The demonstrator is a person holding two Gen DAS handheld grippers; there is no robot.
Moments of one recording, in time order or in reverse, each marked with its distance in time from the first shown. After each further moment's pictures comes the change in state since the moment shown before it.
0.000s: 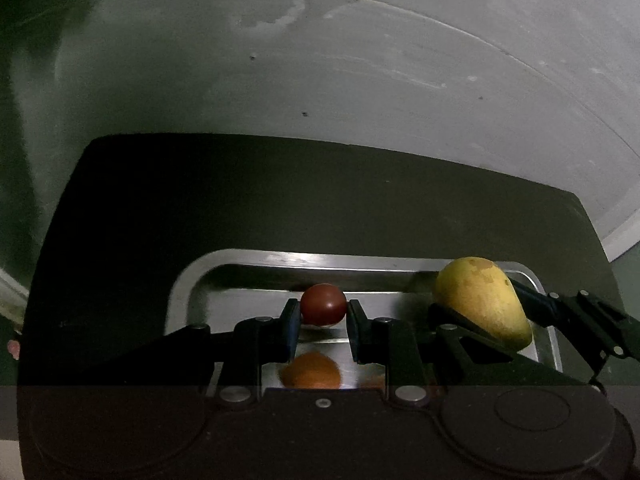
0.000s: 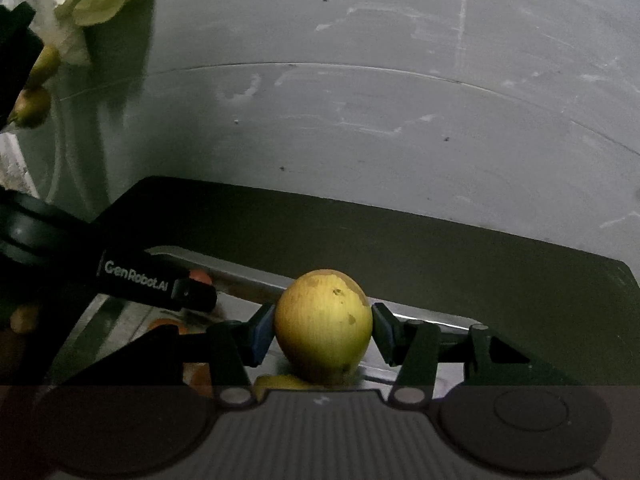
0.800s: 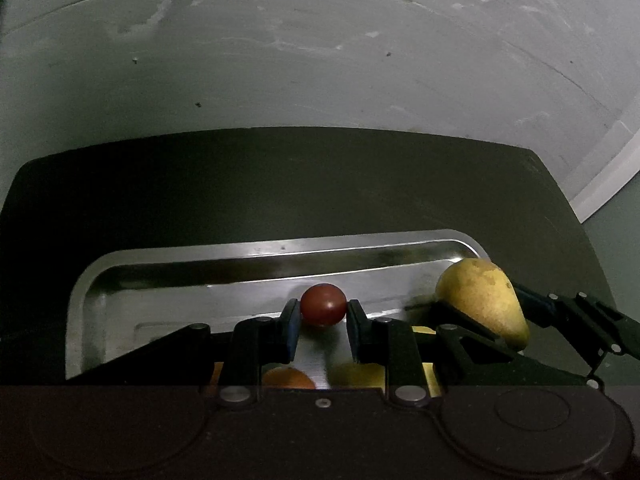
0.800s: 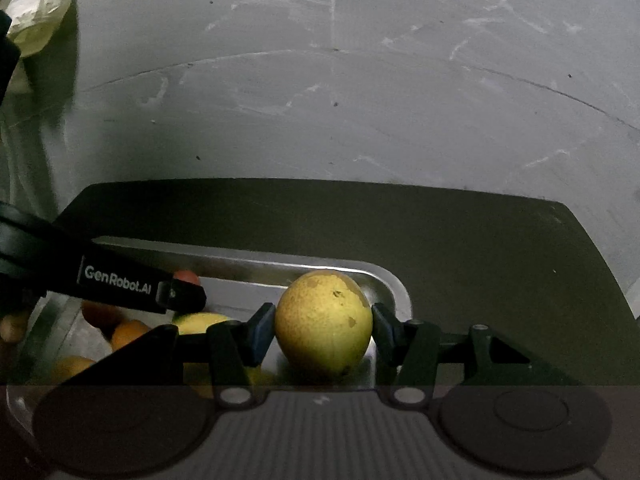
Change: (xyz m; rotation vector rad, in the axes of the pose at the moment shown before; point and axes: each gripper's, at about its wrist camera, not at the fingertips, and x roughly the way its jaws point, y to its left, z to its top) left arm 0.019 -0.061 -0.004 0.119 0.039 -0.061; right arm -0.027 -0.051 -0.026 0.138 0.022 -0.104
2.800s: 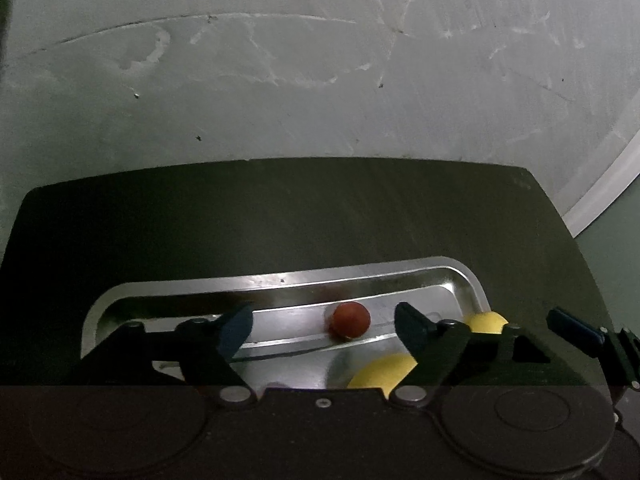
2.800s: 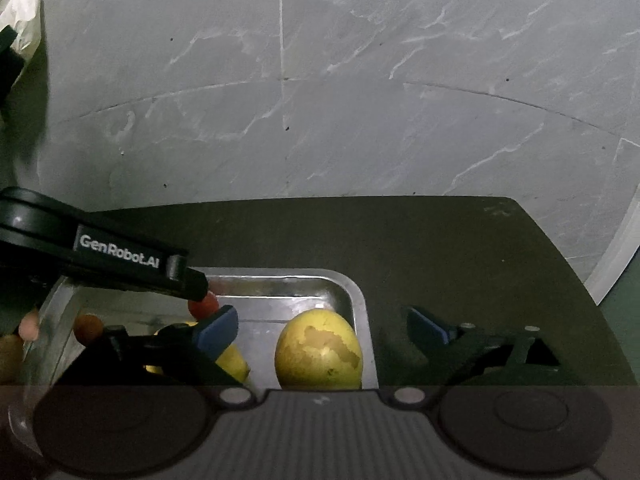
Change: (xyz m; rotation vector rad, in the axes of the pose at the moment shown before) left arm -0.016 0.004 0.009 0.009 -0.074 -0.005; right arm -0.027 0.002 -0.008 0.087 -0.065 -0.109
